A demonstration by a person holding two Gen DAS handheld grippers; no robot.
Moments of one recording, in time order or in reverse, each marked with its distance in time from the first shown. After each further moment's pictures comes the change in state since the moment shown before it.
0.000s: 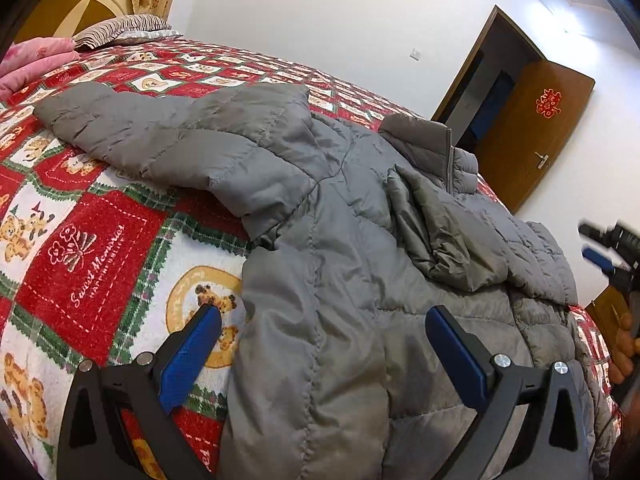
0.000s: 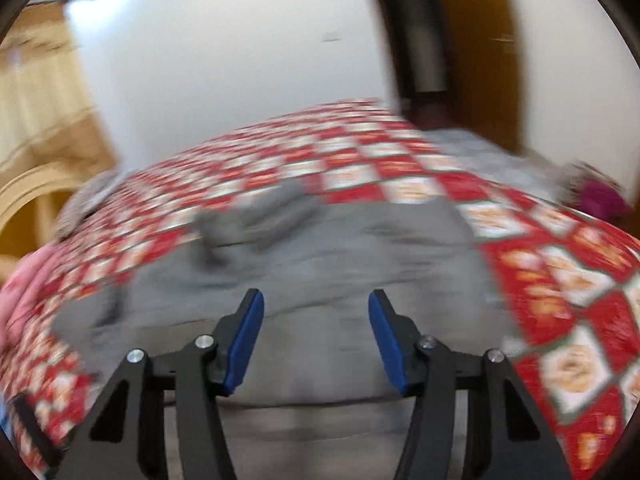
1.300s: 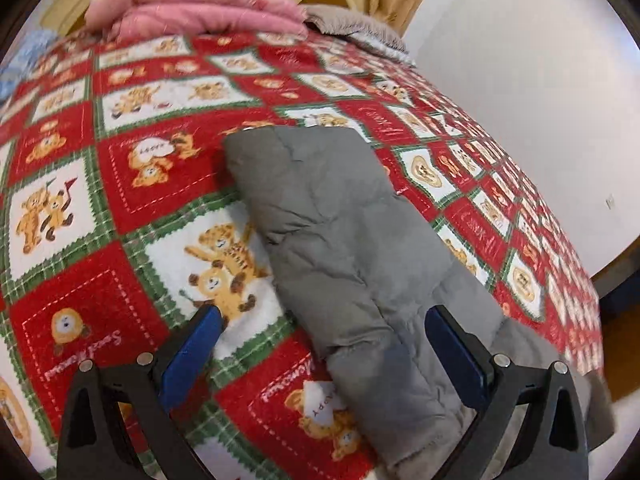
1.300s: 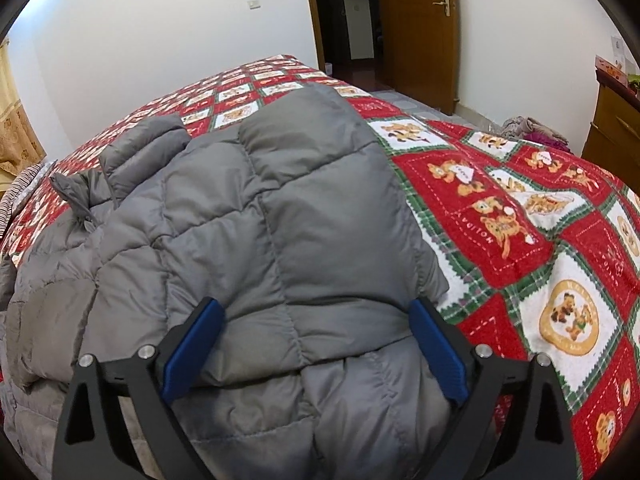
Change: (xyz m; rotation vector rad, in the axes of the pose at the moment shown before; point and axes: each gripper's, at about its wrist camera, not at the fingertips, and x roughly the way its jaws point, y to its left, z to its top) left arm 0.025 0.197 0.125 -0.550 -0.155 0.541; right arm 0.054 -0.044 -0.057 0.051 0.116 -0.191
